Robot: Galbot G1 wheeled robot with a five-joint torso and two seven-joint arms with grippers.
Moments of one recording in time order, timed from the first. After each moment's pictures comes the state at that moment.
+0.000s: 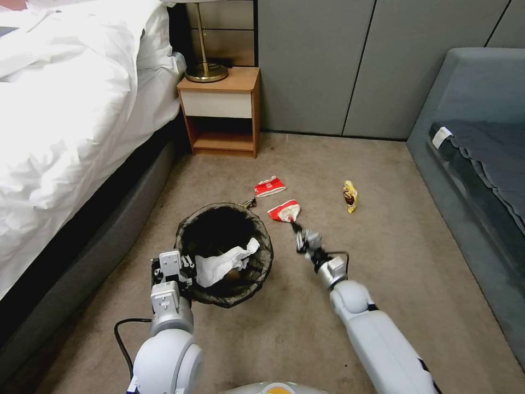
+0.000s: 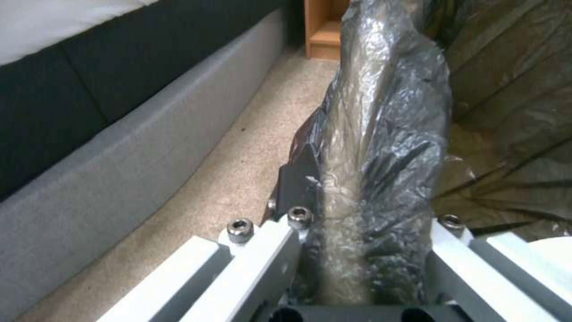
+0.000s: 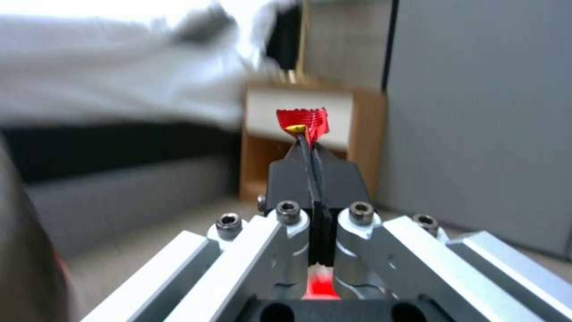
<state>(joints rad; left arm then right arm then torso) 1.59 -1.46 -0.38 -2.20 -0.08 0.37 -0.47 -1.06 1.34 0.24 1.52 0.22 0.39 -0.22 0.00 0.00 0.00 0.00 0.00</state>
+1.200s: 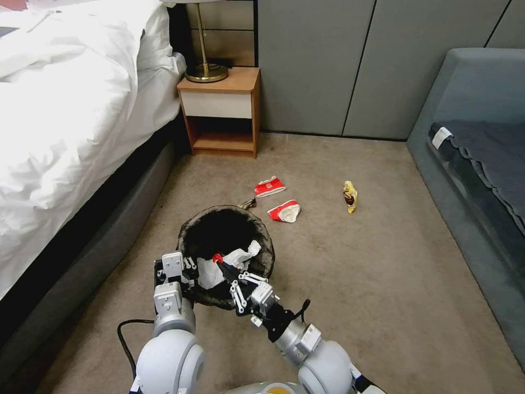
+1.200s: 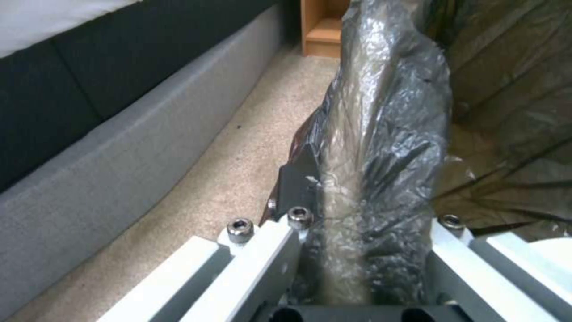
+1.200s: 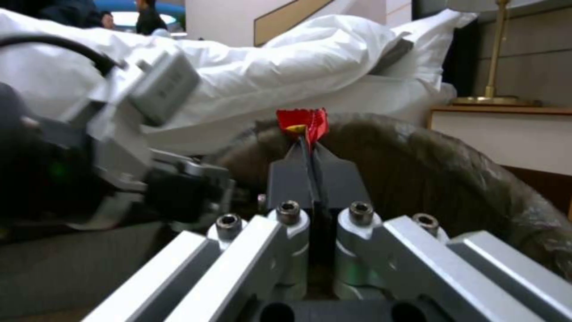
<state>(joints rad) 1.59 -1.47 -0.37 -2.20 -0.08 0.37 -0.47 -1.30 1.30 -0.09 1.77 0.12 0.42 -0.22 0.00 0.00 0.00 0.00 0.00</state>
